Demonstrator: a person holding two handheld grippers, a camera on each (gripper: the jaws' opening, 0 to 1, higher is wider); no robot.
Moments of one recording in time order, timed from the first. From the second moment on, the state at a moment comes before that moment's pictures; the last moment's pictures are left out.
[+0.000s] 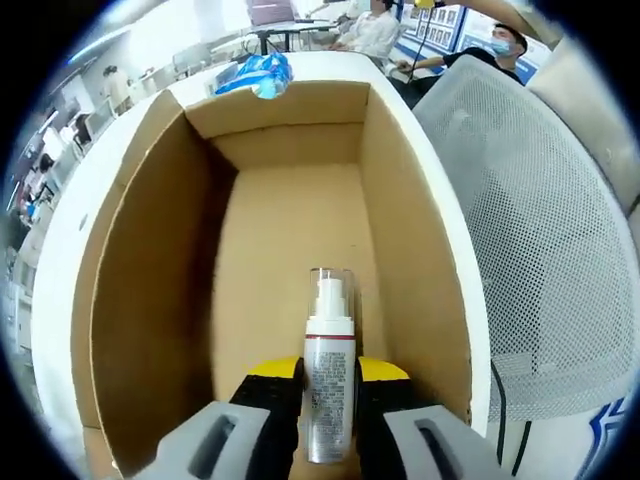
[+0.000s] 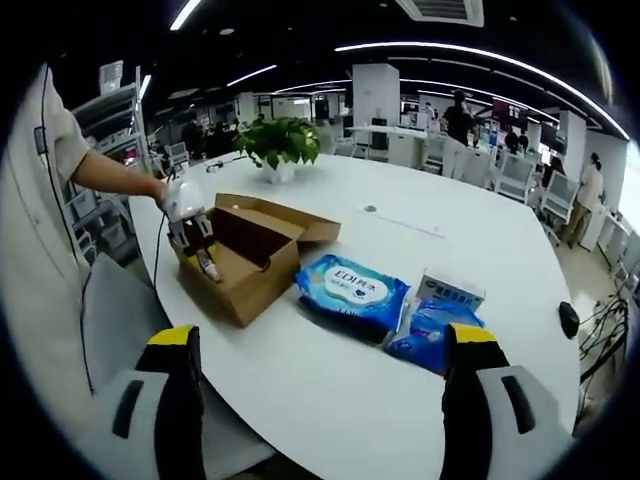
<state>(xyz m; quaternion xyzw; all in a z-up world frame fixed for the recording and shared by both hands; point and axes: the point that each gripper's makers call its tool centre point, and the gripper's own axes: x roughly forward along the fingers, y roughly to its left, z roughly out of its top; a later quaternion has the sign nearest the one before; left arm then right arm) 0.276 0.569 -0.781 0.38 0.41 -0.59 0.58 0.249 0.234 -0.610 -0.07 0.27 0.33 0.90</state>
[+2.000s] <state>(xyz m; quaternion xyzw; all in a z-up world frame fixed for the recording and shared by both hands) 0.287 0.487 -0.614 0.10 0.22 -0.54 0.81 0.280 0.389 -0.569 0.05 0.15 0.44 0.88</state>
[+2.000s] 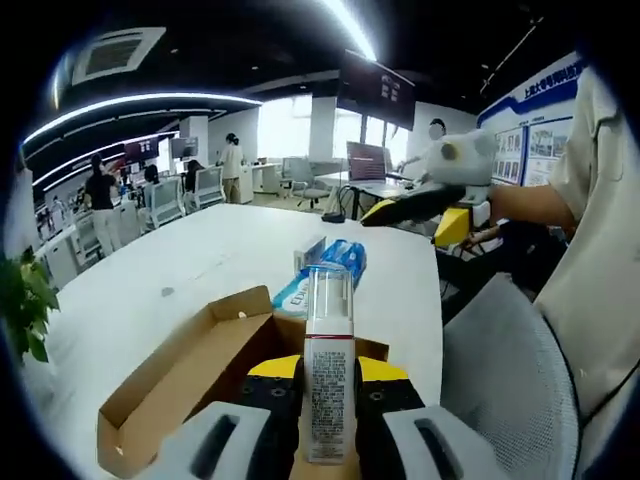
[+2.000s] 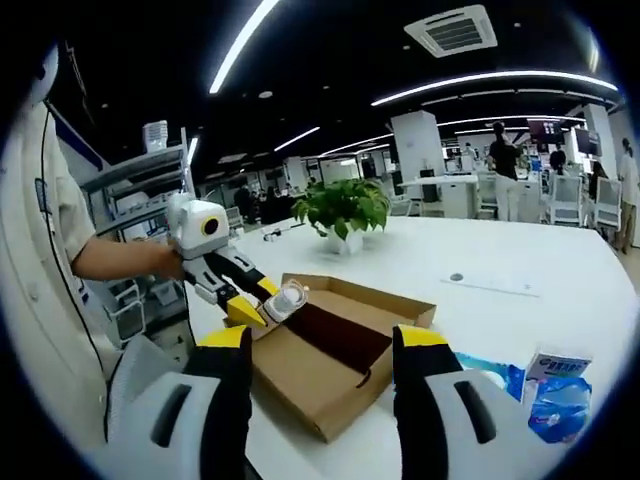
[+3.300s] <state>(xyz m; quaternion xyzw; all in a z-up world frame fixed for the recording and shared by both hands) 0.242 0.449 -0.611 0.05 0.19 -0.60 0.78 0.257 0.451 -0.586 0.07 0.19 0.52 0.83</state>
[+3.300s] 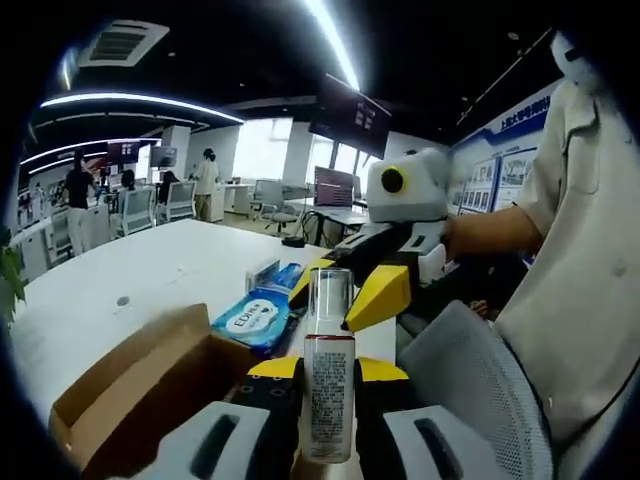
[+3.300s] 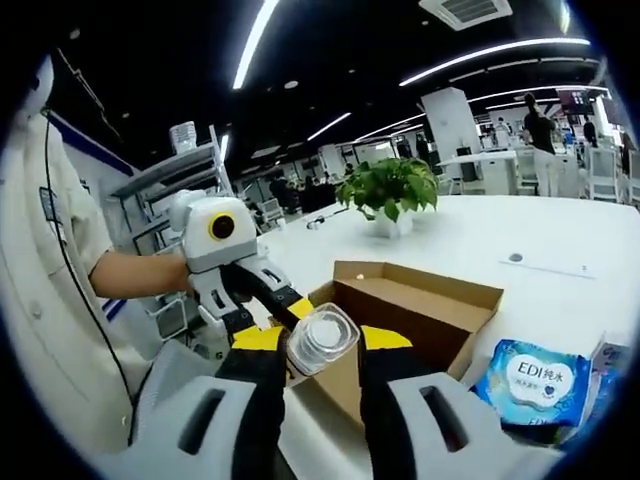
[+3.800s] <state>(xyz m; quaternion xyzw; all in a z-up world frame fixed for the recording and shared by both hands) 0.251 0.453 -0.618 0.08 0.19 -0.59 0.78 0.263 0.458 -0.585 0.05 0.20 0.51 0.83</state>
